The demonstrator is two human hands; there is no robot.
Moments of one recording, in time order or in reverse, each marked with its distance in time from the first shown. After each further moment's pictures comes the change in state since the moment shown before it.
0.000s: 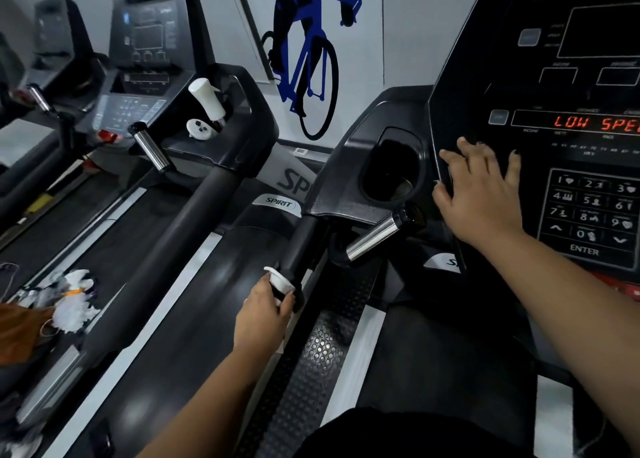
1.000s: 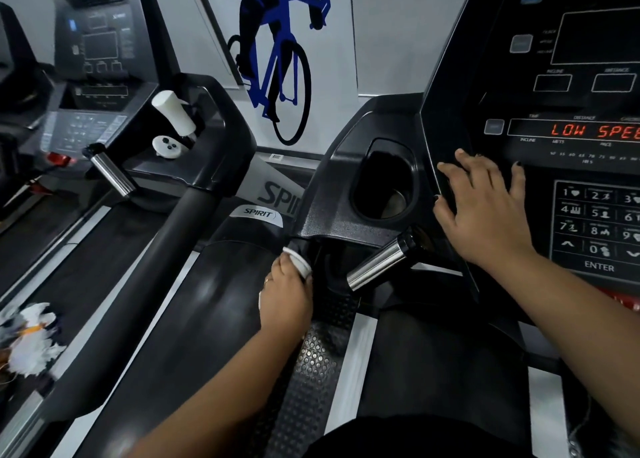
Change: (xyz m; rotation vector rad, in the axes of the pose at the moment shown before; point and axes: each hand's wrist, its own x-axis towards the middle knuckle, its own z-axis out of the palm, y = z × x) left_hand 0.075 0.065 0.014 0.135 -0.013 0.178; right_hand 0.003 -0.004 0.003 -0.032 0.020 0.049
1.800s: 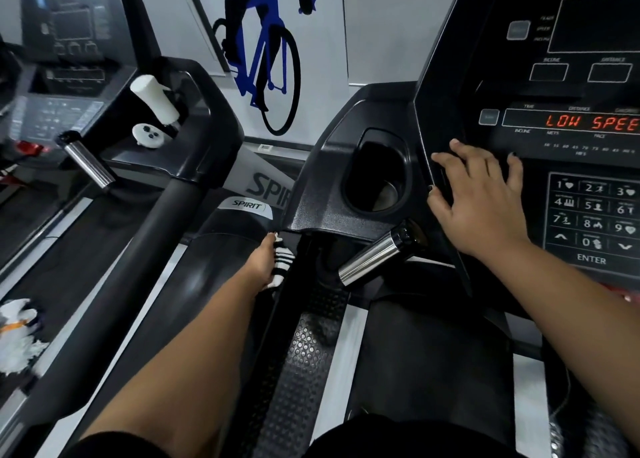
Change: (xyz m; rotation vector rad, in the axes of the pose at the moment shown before) left_hand 0.079 -0.017 -0.008 -1.198 -0.422 -0.596; right_hand 0.001 -0.001 -0.003 0.011 0.017 0.002
